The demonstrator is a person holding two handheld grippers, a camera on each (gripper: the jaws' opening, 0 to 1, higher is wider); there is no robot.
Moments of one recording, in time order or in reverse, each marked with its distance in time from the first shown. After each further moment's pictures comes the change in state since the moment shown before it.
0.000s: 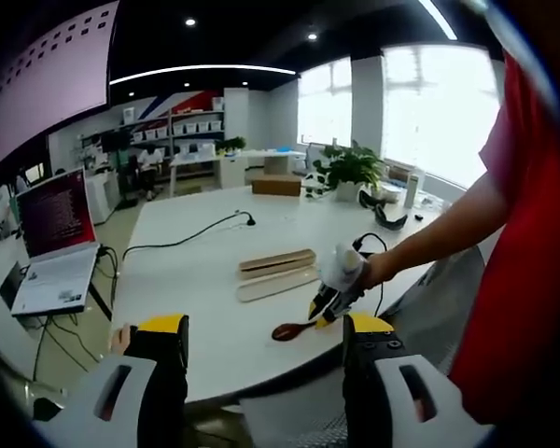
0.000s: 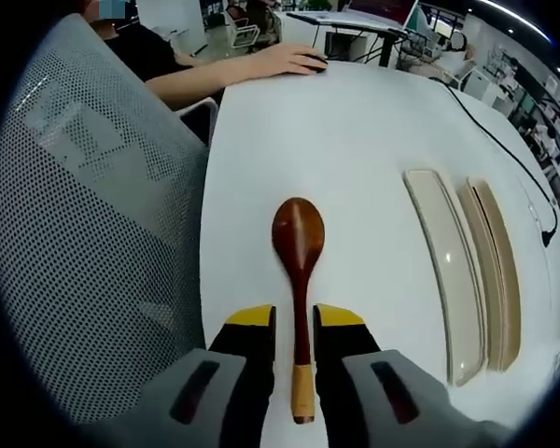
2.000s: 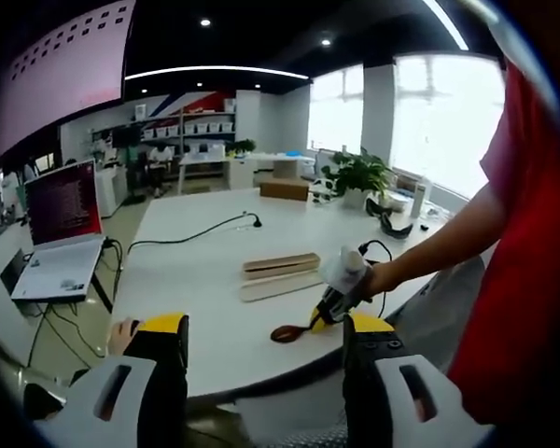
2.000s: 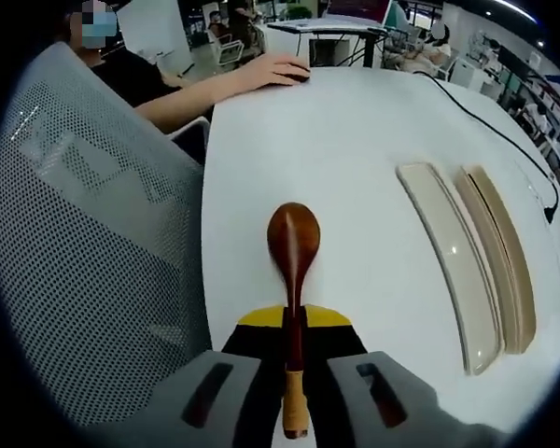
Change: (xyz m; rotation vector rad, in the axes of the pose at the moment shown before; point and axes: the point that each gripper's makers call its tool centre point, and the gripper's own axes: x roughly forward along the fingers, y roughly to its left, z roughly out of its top) left arm -0.002 0.003 -0.003 -0.050 -0.018 0.024; right arm 0.001 -0.001 0.003 0.111 -0.049 0.003
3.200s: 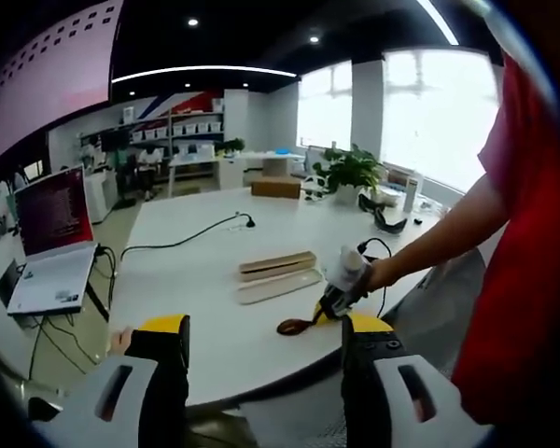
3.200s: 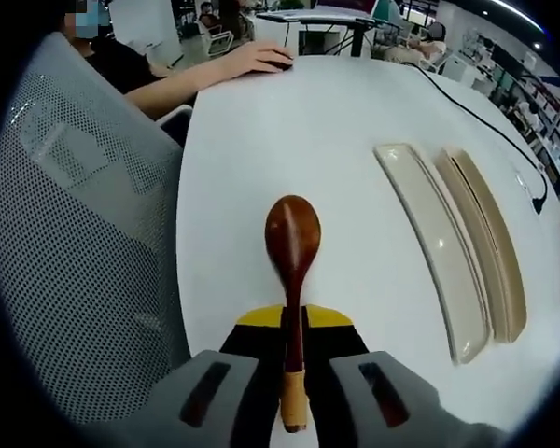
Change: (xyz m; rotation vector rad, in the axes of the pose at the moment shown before) left arm 0.009 0.005 0.004 0.040 0.007 -0.043; right arm 0.000 -0.017 -0.016 0.005 0.036 -0.060
